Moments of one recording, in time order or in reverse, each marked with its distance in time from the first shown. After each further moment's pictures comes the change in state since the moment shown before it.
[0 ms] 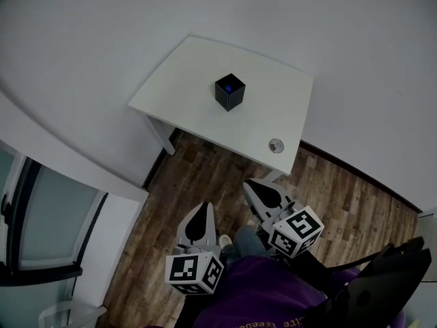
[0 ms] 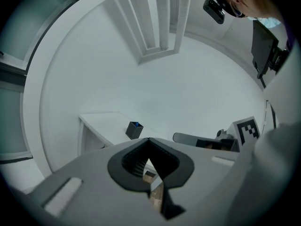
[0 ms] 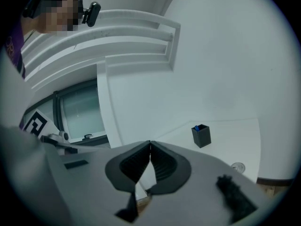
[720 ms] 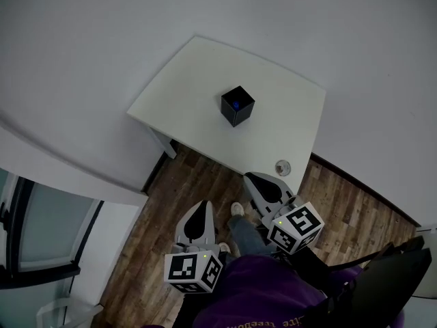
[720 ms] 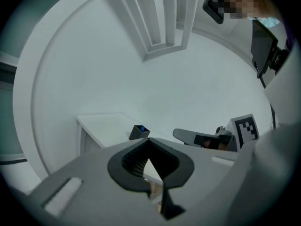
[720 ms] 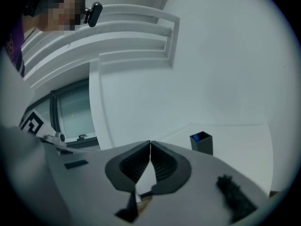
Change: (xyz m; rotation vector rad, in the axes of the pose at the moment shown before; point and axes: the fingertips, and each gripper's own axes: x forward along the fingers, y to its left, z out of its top) left arm 0.085 0.031 0.026 -0.019 0.003 0.051; right arm 0.078 -0.066 0.033 -0.025 0.006 0.032
